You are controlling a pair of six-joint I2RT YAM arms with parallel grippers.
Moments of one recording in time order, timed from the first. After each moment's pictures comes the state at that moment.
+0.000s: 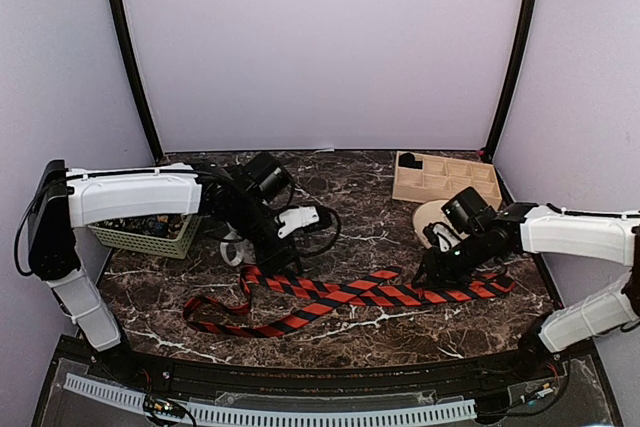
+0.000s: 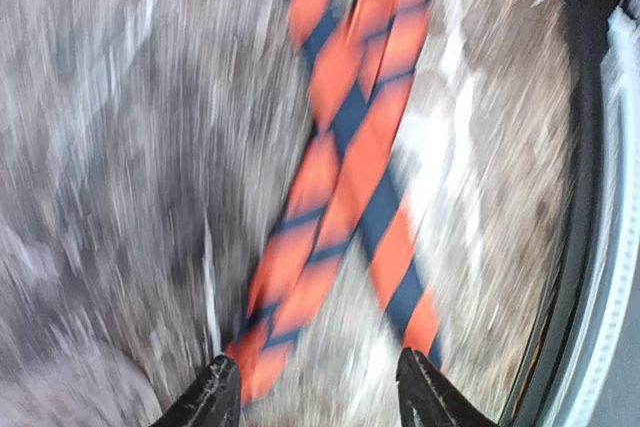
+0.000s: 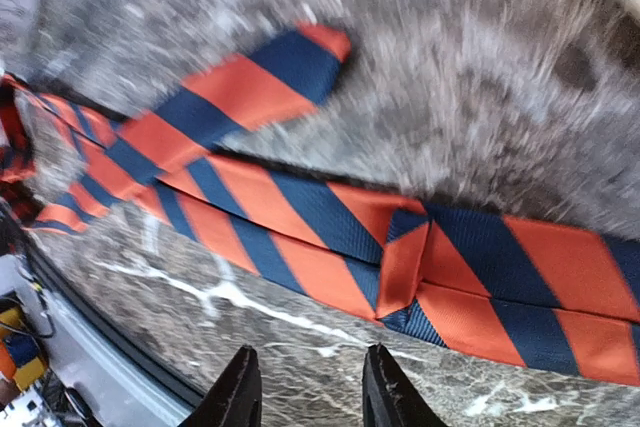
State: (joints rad) left arm -0.85 1.71 1.30 -0.78 0.28 0.35; right arm 0.62 1.31 0.69 -0.59 -0.34 0.59
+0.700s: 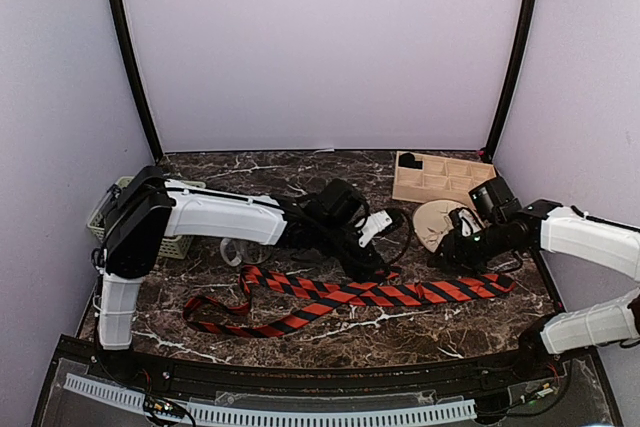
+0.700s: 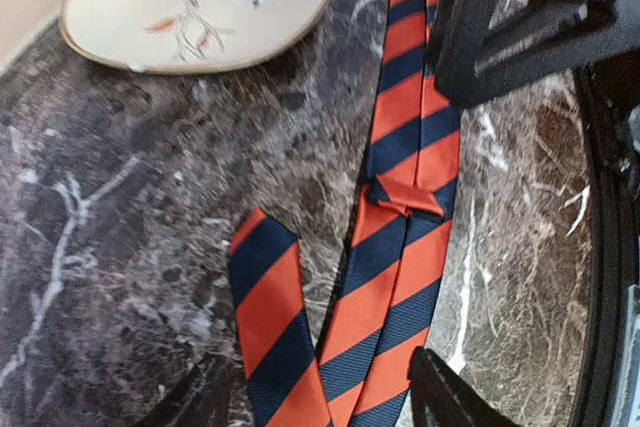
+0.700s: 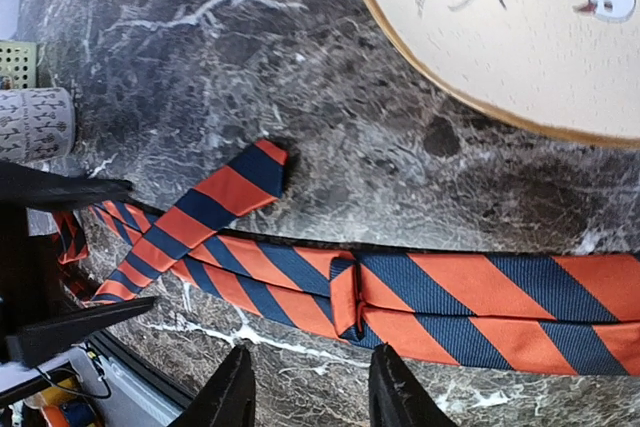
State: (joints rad) left arm -1.01 2.10 1.55 -0.22 0.28 0.05; right arm 0.44 1.15 0.68 -0.59 -0.35 0.65
